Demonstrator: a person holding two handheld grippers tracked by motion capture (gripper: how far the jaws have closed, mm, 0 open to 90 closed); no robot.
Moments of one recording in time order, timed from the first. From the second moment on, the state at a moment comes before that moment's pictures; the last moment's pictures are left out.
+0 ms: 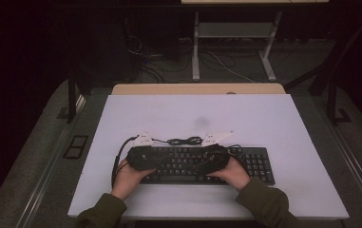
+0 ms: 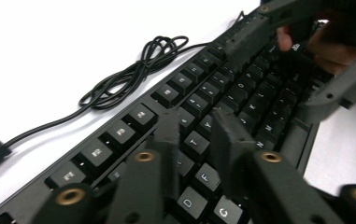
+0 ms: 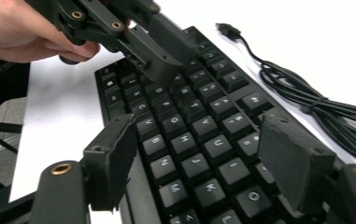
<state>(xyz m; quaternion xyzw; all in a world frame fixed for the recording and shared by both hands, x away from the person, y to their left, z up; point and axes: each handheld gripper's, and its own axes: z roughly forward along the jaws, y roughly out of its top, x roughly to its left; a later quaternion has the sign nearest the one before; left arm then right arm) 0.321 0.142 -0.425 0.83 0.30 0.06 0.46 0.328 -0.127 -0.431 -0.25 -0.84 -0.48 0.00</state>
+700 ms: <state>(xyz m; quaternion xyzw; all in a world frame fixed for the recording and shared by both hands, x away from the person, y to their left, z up) 0.327 0.128 -0.432 0.85 0.30 0.05 0.44 0.338 -0.140 -0.436 -0.27 -0.83 -0.48 -0.01</state>
